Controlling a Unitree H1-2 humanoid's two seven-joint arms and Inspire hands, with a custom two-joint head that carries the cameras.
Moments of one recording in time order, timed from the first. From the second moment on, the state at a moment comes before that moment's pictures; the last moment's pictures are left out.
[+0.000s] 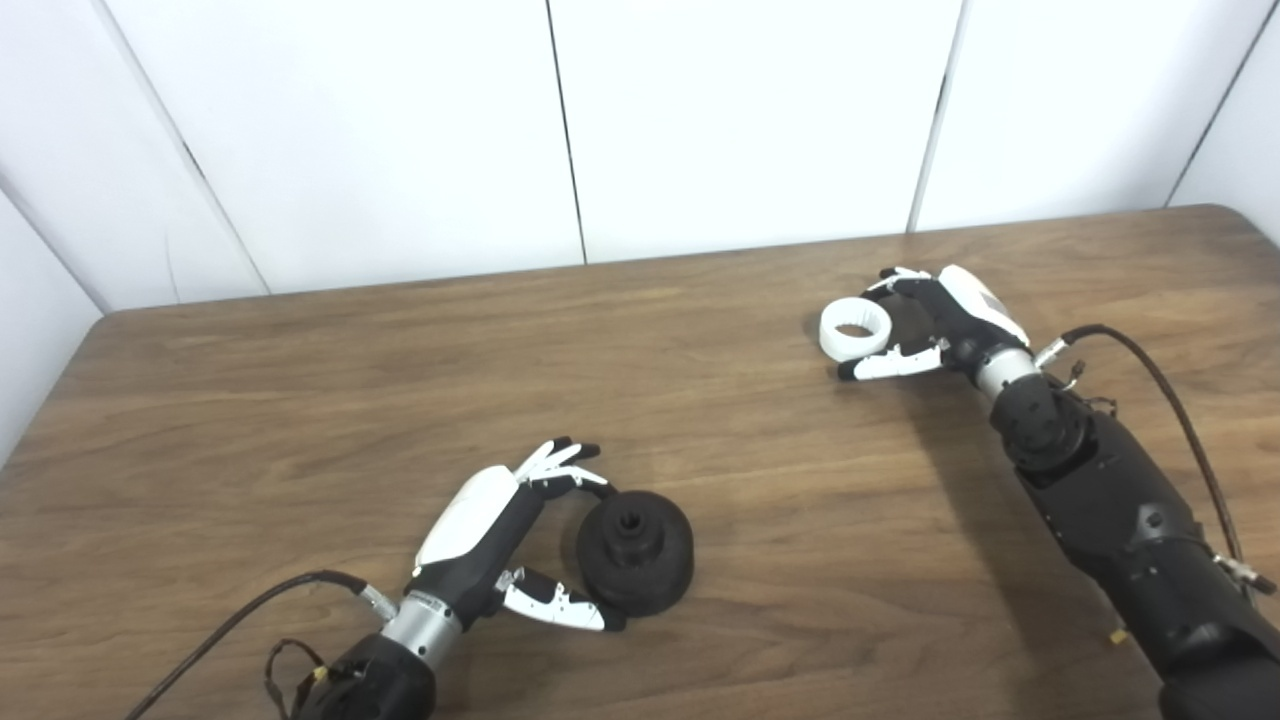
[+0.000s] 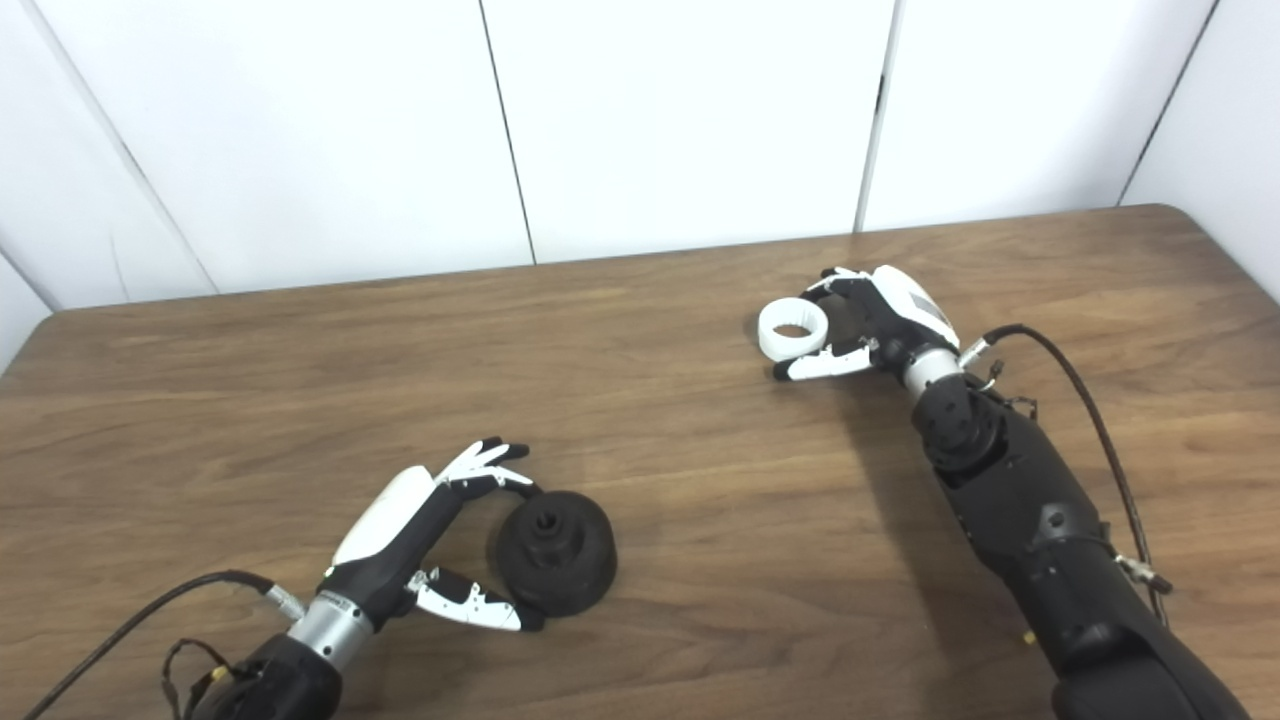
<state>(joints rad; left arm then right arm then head) -0.06 0.28 -0.30 -0.17 0.51 0.02 -0.22 -0.57 -0.40 0.18 0.56 -0.46 0.03 0.01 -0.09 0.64</state>
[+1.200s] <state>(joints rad) -0.06 0.27 -0.30 -0.17 0.51 0.03 -0.22 -0.56 -0.40 0.17 0.52 -0.45 0.00 -0.03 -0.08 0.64</state>
